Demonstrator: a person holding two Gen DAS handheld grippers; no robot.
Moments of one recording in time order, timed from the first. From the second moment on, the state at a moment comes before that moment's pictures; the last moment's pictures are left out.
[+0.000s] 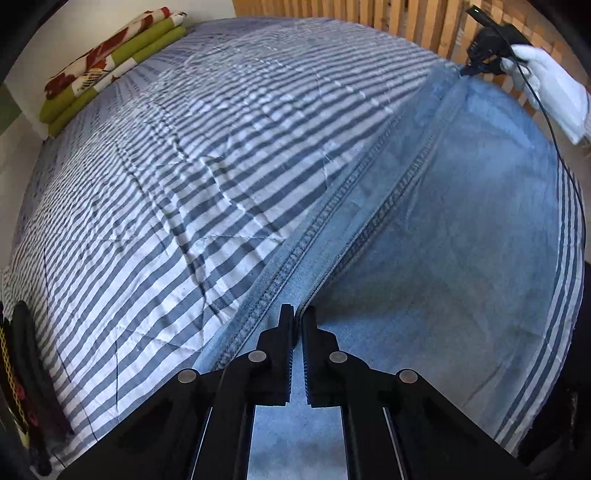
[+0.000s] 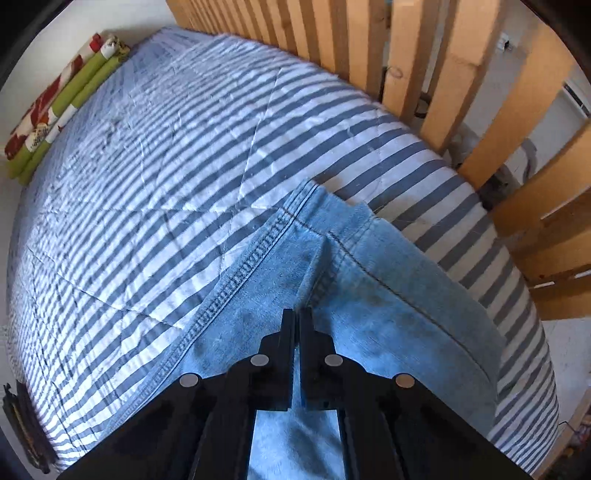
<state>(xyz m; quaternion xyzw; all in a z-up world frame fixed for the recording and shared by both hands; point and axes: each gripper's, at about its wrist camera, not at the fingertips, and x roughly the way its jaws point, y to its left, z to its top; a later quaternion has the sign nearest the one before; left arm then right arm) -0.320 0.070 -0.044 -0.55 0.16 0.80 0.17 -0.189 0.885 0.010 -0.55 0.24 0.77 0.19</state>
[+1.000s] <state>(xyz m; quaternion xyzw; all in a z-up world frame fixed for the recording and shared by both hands) -0.351 0.041 -0.072 -0.59 0.09 0.80 0.10 0.050 0.997 -0.014 -0.45 0.43 0.77 0.12</state>
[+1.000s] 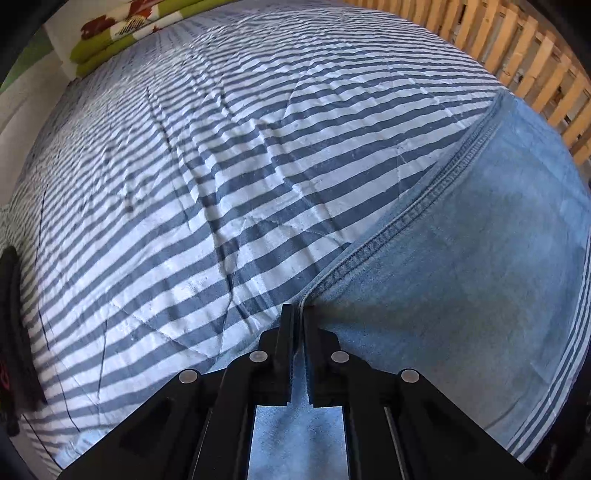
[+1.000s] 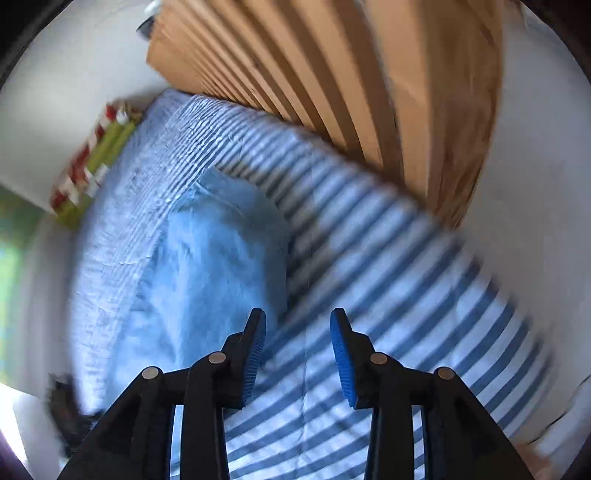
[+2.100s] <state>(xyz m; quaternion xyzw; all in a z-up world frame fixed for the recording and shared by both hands) -0.308 0.200 -0.027 -0.56 0.15 0.79 0.20 -0.024 0.971 -0.027 -0.41 0.41 0.80 0.17</state>
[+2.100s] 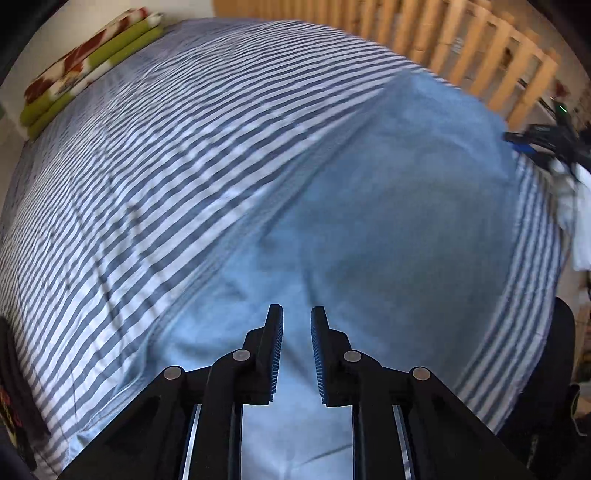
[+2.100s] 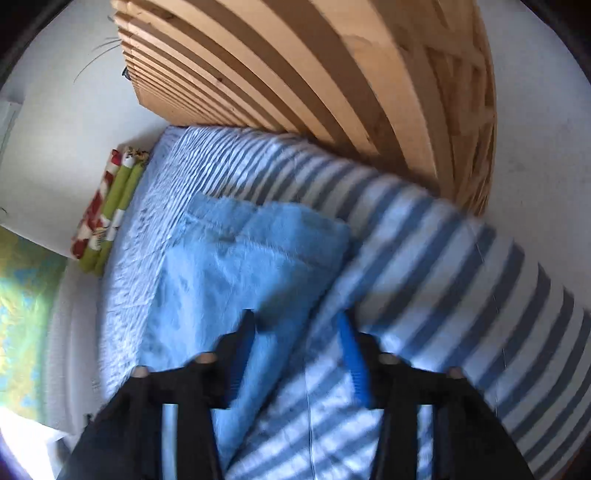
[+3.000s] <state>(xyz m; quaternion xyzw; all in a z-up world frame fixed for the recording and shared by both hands) -0.283 0.075 -0.077 -0.61 0.04 0.78 0.13 -0.052 0.910 -0.034 -0.38 0.49 0.79 0.01</state>
